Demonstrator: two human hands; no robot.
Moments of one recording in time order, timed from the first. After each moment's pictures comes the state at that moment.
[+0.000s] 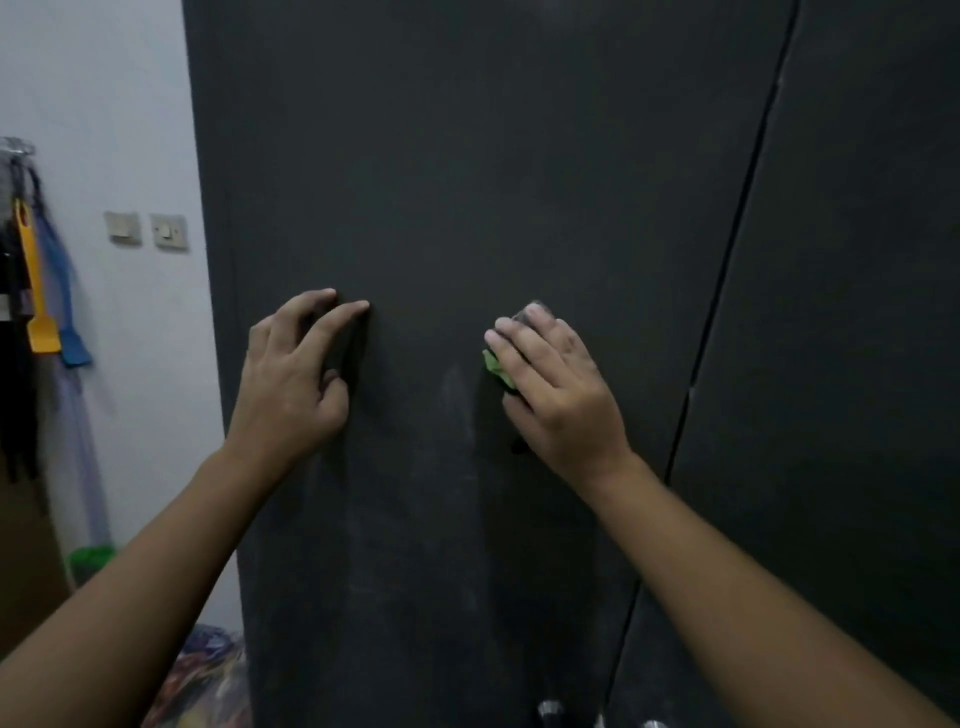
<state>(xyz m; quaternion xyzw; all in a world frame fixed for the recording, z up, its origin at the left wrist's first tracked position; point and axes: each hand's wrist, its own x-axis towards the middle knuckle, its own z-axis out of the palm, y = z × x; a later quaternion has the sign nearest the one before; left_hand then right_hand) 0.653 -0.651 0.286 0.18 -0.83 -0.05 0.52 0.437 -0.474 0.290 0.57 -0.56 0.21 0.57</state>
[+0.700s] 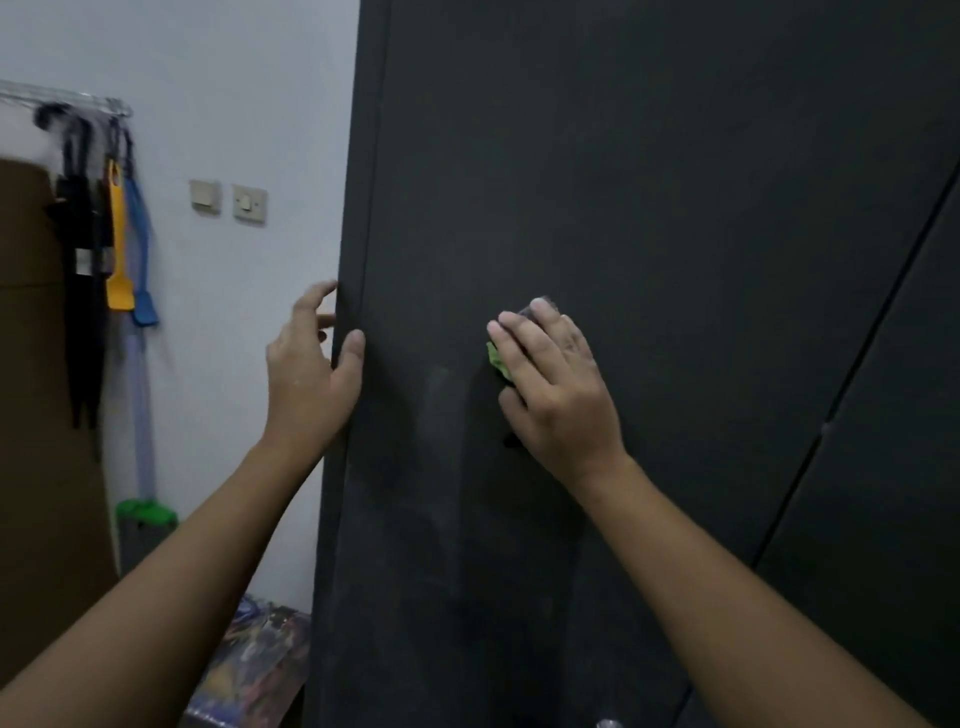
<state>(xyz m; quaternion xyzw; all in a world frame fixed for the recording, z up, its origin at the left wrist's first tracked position) 0.689 -0.730 0.255 0.26 -0.71 -0.23 0.62 0.506 -0.564 0.283 0.58 -0.54 0.20 0.57</state>
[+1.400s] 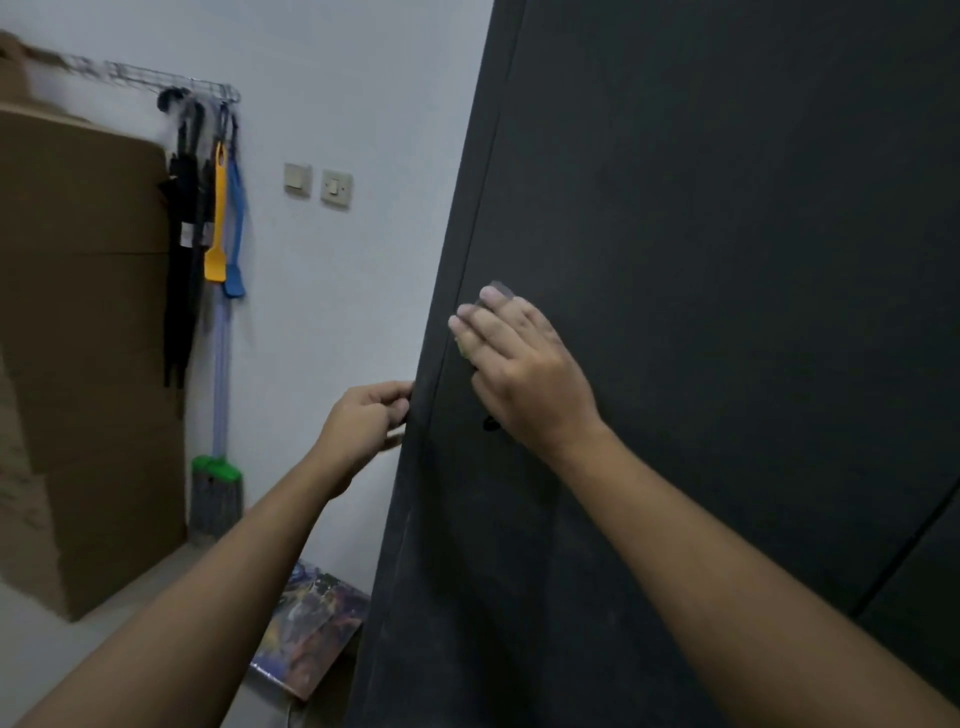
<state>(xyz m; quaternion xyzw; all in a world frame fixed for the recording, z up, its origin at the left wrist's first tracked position) 0.724 -0.747 0.200 0.27 -0.65 -0.58 0.41 0.564 -0.646 0.279 0.67 -0.51 0.11 0.53</state>
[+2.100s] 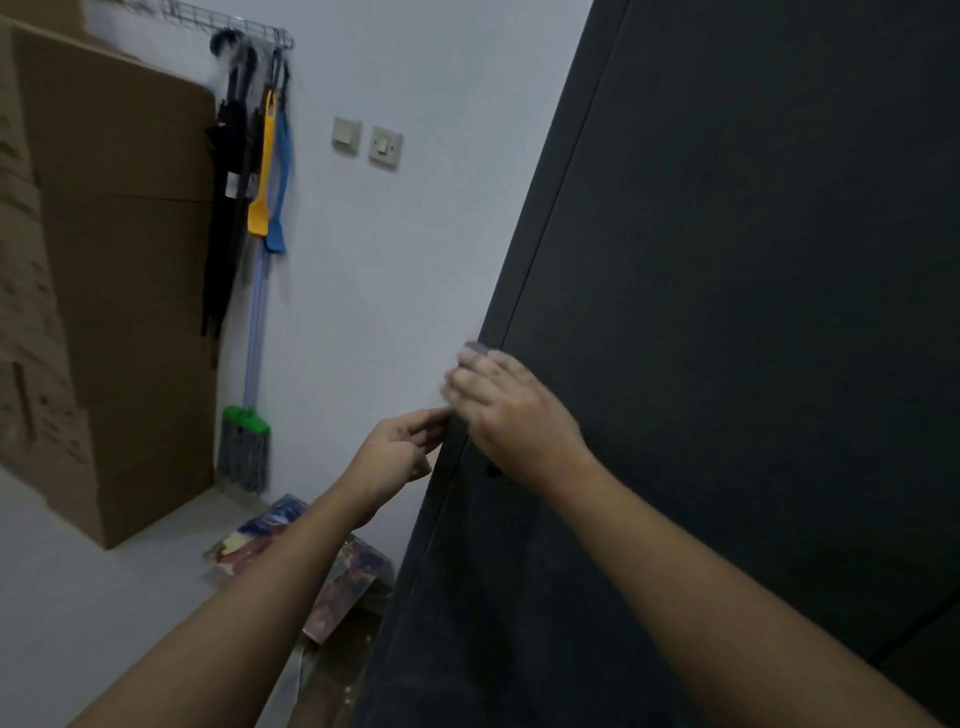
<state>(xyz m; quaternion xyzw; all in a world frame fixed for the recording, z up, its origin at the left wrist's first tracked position) 0.740 -0.749 0.121 0.27 -0.61 -0.65 0.35 0.589 -0.673 0.204 0.76 -0.49 0.00 0.43</state>
